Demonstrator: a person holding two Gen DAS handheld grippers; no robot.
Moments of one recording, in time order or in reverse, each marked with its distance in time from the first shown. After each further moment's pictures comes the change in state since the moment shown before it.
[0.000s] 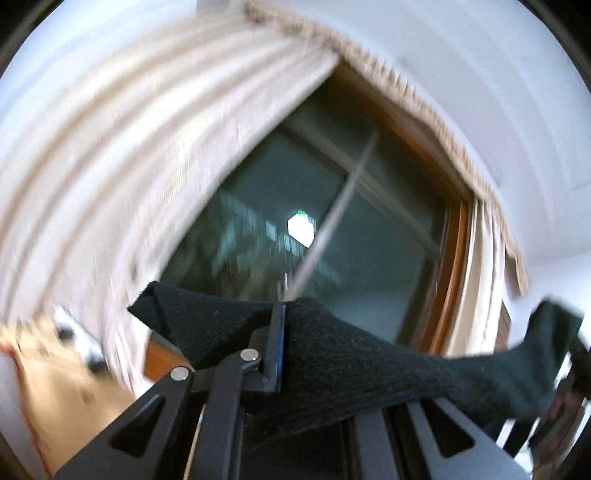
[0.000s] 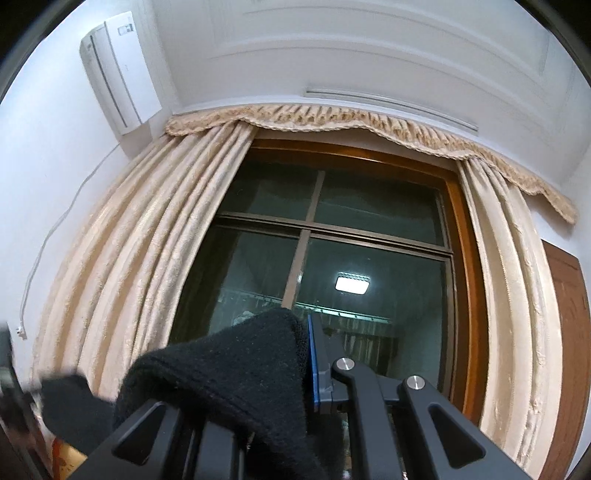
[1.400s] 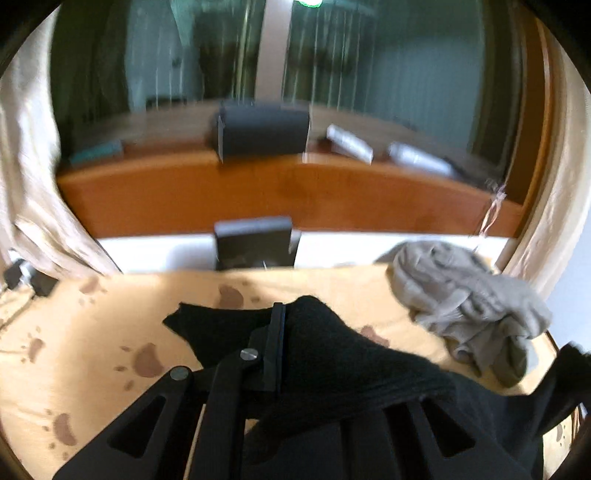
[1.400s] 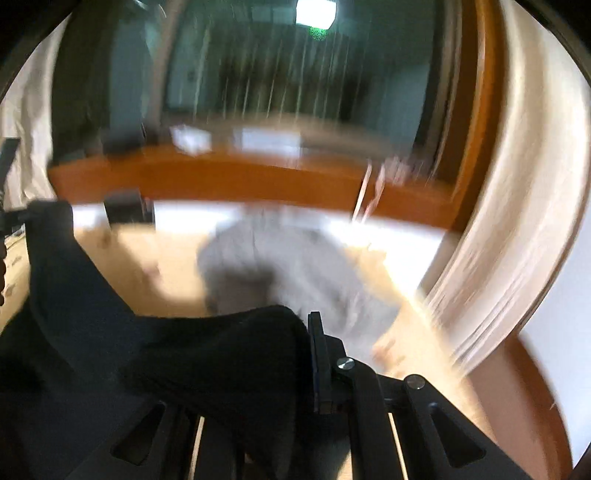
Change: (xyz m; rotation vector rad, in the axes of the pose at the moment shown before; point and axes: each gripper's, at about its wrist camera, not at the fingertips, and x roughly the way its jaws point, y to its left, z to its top) left arm 0.328 0.045 -0.411 0.383 1.121 0.272; right arm 0.104 -0.128 -0.465 0.168 1.221 -0.127
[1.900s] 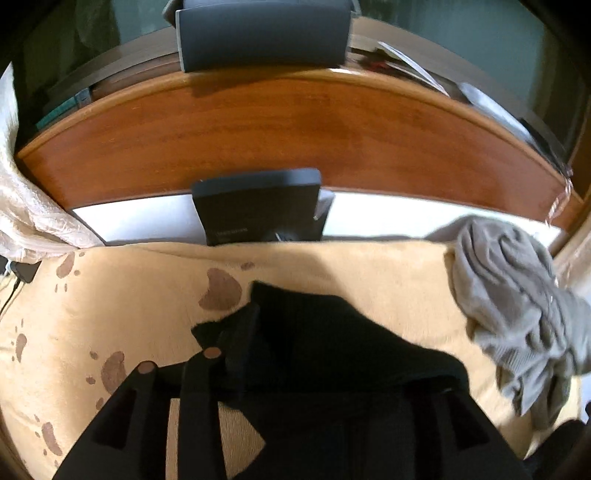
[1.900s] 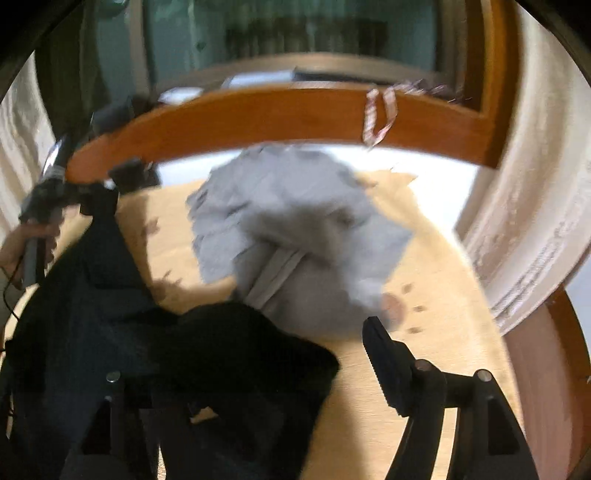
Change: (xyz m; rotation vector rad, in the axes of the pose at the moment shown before) left arm 0.089 -0.001 0.036 -0.091 0.210 0.114; right arm 0.010 -0.064 -0.017 0.037 0.099 0.135
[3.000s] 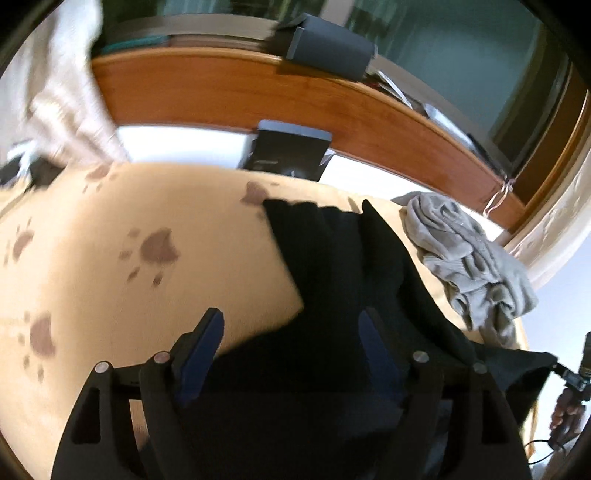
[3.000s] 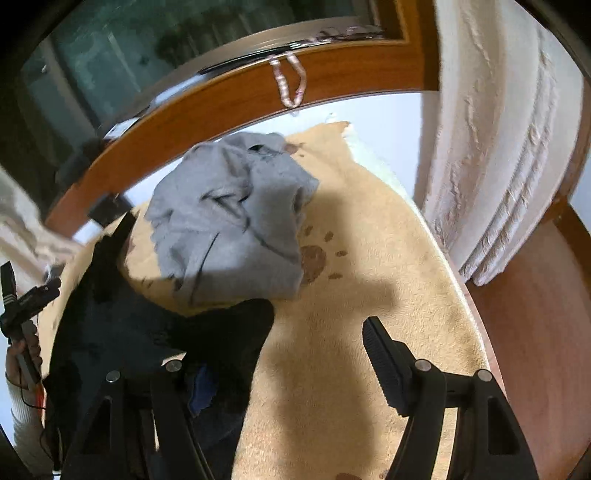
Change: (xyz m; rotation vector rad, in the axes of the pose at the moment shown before) left arm -0.091 0.085 -0.112 -0.105 -0.018 -0.238; right arm -0.017 -0.081 -0.011 0.238 0.163 0.081
